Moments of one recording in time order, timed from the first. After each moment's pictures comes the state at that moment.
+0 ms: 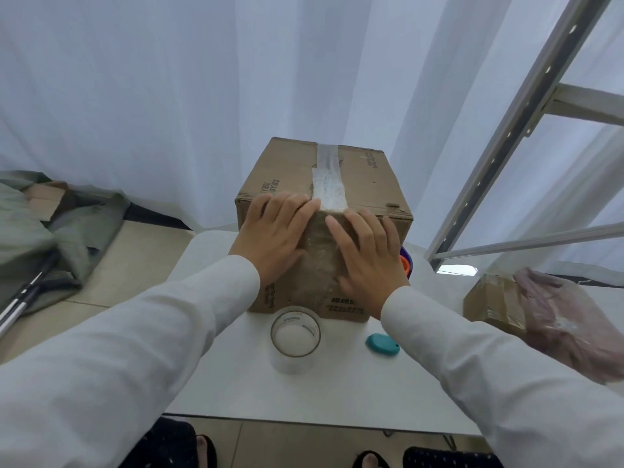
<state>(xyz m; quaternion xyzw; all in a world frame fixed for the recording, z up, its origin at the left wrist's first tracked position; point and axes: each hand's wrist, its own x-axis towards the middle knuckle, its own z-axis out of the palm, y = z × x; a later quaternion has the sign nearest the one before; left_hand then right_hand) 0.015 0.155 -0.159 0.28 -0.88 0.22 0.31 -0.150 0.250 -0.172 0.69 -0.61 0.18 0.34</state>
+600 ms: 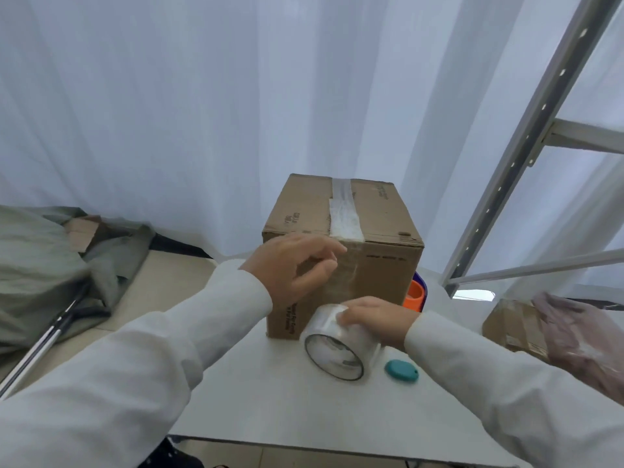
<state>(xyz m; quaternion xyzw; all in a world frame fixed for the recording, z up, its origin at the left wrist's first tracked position) 0.055 0.199 -0.098 0.20 -0.91 -0.16 0.34 -0.108 0.284 -0.113 0.53 -0.68 0.20 -0.47</state>
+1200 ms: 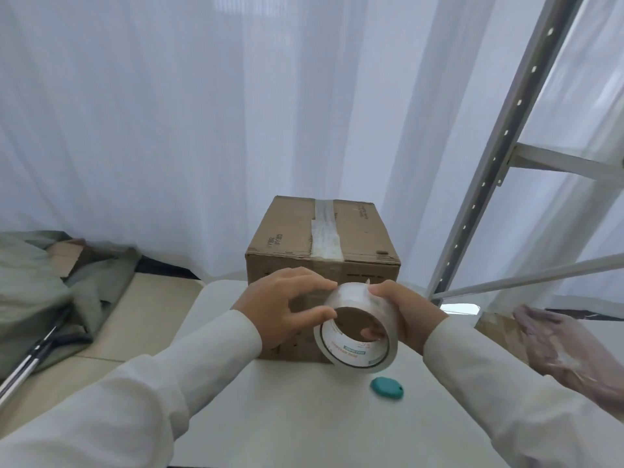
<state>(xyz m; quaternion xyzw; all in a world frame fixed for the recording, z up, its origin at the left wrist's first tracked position) 0.047 0.223 -0.100 0.25 -0.90 -0.22 0.29 -0.148 0.294 -0.093 0.24 -0.69 0.46 -0.51</state>
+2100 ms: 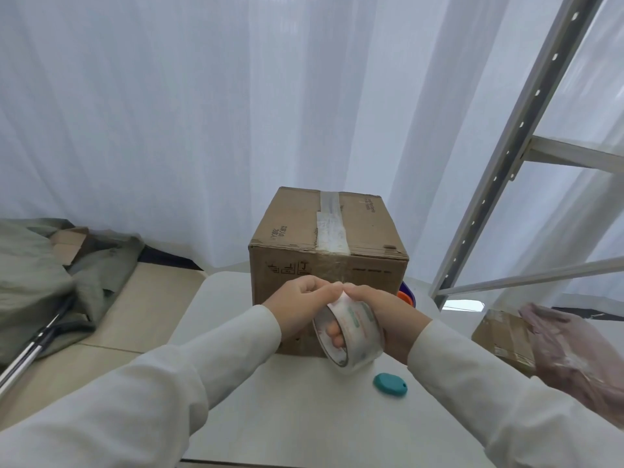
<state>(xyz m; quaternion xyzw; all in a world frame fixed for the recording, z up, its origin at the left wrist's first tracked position) 0.020 0.232 -0.105 0.40 -0.68 -0.58 0.21 -0.109 0.296 -0.083 0.33 -0.67 0.39 -0.55</state>
